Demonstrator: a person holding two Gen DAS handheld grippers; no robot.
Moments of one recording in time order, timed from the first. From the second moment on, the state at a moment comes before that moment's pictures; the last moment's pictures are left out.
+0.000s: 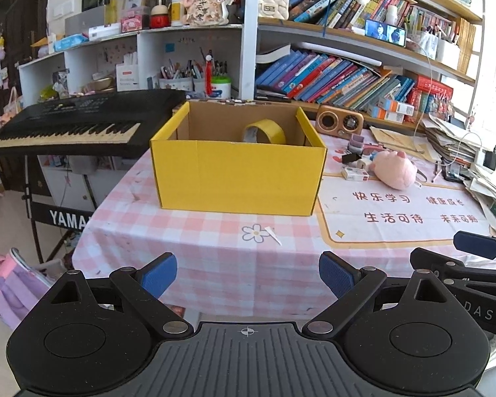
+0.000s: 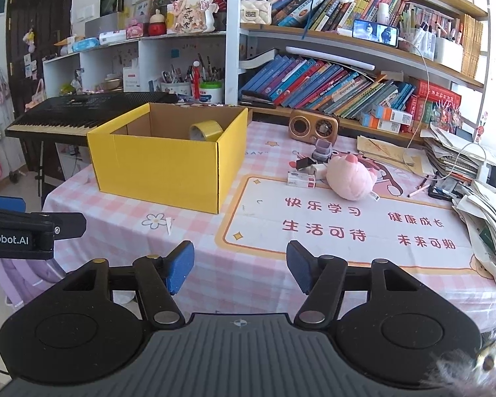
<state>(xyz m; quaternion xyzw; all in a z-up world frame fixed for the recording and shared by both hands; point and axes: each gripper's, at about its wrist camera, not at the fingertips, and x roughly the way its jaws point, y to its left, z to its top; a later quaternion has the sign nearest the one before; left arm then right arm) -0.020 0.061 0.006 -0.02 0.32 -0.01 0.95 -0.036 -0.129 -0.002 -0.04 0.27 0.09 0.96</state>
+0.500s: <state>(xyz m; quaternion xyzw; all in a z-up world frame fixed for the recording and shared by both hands) -0.010 0.037 -0.003 -0.01 0.34 -0.07 0.94 -0.042 -0.153 -0.009 -0.03 0.30 0.04 0.95</state>
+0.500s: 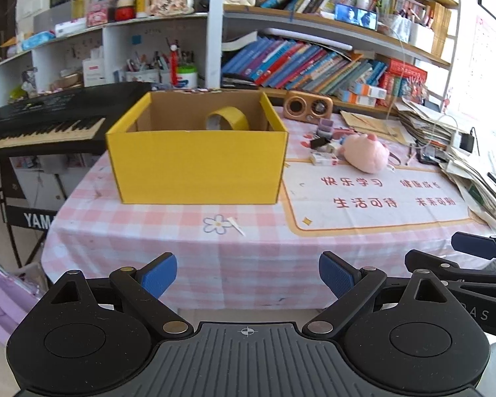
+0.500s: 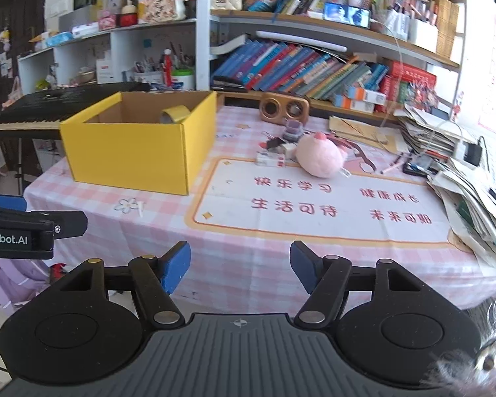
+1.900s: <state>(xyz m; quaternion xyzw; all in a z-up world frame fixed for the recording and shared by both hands) 0.069 -0.075 -0.014 0.01 0.37 -0.13 0.92 0.023 -0.267 -0.020 -0.01 0.34 -0.01 0.94</state>
